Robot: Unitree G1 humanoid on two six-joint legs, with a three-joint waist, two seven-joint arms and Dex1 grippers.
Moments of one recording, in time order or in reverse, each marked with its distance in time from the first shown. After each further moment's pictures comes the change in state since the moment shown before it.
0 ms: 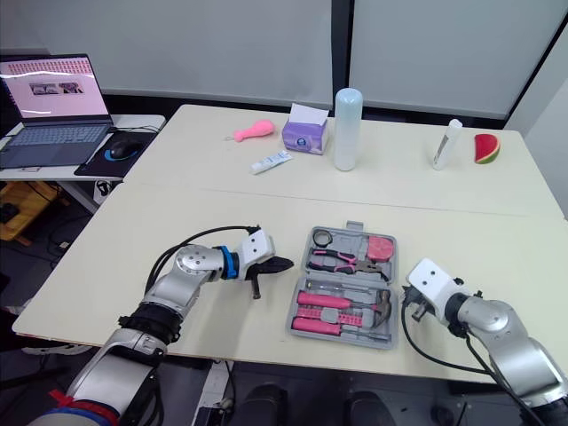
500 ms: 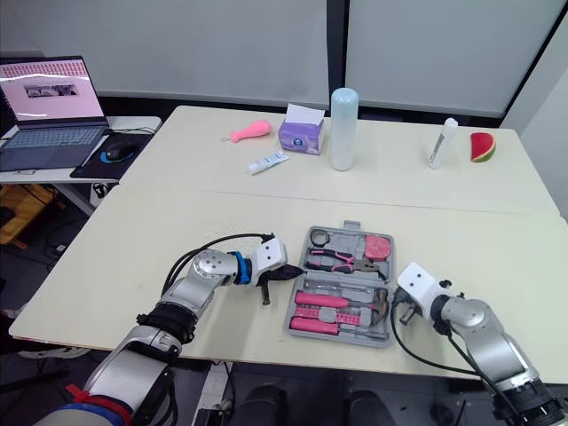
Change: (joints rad) left arm -0.022 -0.050 -0.018 0.074 0.064 -0.022 -0.013; right arm -0.073 0.098 0.054 0.144 -0.069 -0.038 0.049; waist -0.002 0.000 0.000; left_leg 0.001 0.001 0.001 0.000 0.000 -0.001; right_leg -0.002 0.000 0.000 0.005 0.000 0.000
